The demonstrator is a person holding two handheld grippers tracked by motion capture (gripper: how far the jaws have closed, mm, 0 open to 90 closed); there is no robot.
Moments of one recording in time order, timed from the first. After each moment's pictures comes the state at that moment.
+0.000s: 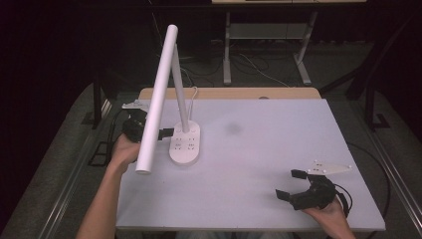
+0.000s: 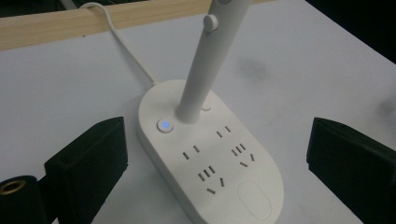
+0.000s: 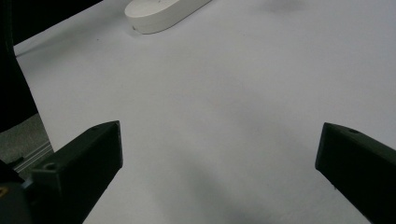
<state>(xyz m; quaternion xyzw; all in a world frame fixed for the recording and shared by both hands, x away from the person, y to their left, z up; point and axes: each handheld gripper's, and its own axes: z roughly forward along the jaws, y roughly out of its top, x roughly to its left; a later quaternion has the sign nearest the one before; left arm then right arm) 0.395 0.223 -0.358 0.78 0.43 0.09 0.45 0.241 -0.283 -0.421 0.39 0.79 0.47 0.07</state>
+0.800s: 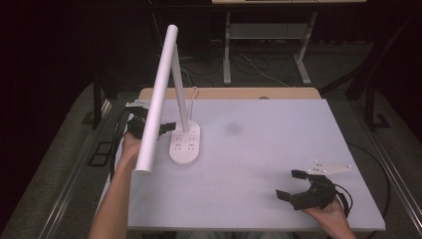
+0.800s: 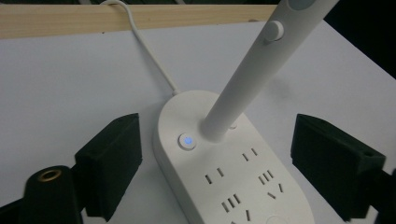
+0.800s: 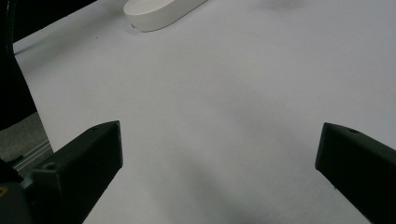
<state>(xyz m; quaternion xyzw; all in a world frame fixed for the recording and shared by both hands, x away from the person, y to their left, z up) 0.417 0.221 -0.379 0.74 0.48 0.08 0.46 0.242 -0.283 -0.421 0.39 0.79 0.47 0.06</state>
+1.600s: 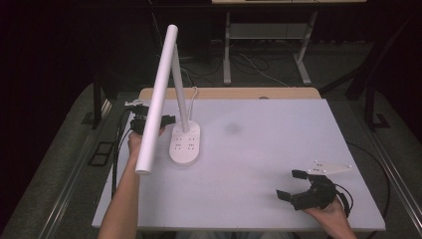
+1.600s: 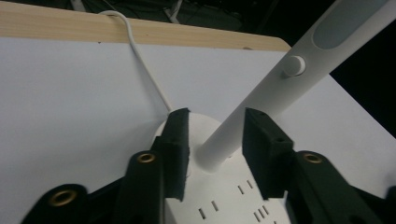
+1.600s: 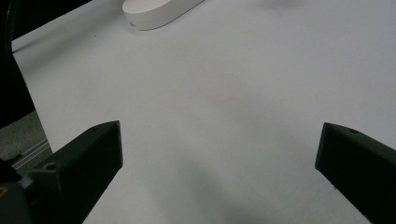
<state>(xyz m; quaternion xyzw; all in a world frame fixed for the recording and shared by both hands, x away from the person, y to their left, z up) 0.431 0.220 -0.392 0.69 0.51 0.06 0.51 0.242 -0.284 -0.422 0.39 0.79 0.47 0.07</state>
